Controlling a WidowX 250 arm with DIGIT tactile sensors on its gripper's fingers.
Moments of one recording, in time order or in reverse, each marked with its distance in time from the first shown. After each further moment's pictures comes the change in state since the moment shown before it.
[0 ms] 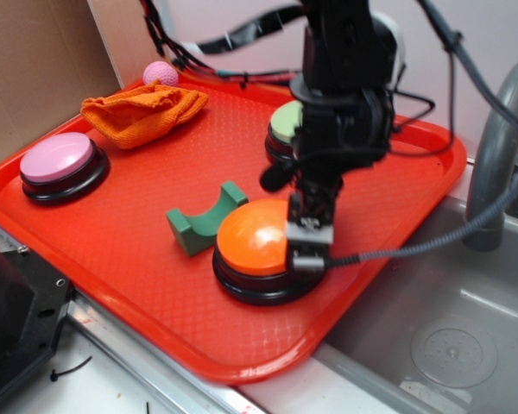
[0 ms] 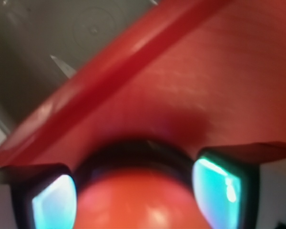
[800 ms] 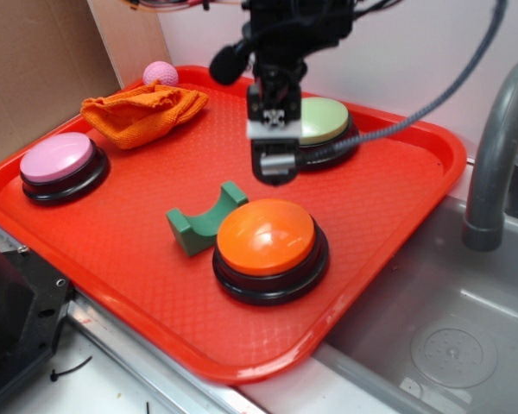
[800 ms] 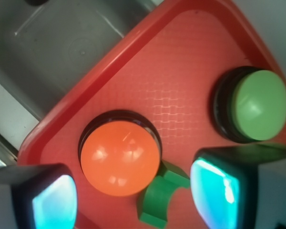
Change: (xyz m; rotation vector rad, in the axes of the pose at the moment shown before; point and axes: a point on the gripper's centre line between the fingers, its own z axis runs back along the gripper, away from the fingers) arm -0.023 0.004 0.067 0.071 -0.026 0.094
